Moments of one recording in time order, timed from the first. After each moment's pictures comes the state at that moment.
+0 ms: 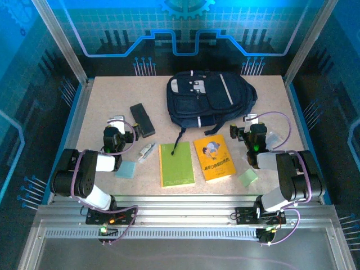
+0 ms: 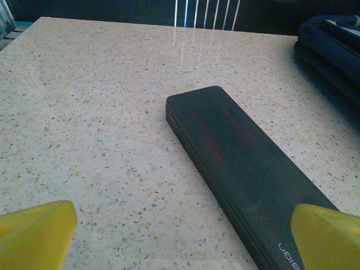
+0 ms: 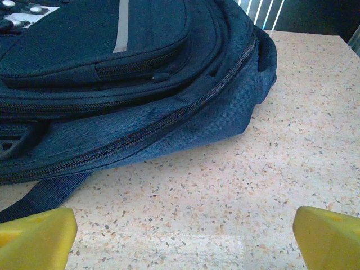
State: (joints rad) left arm -0.01 1.55 0.37 0.84 -0.05 -0.11; right arm 0.09 1.51 0.42 0.69 0.12 -0.04
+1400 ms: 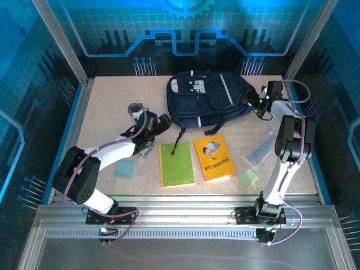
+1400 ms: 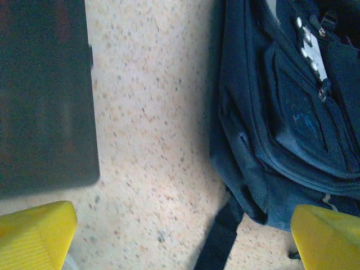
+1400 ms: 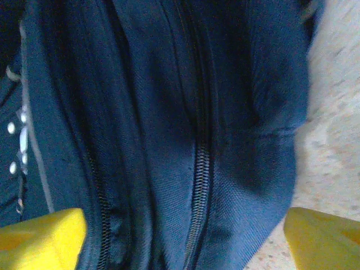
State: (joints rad) left arm -0.45 1.53 0.81 0.04 -0.19 -0.95; right arm -0.18 2.03 1.43 -0.30 -0.45 0.56
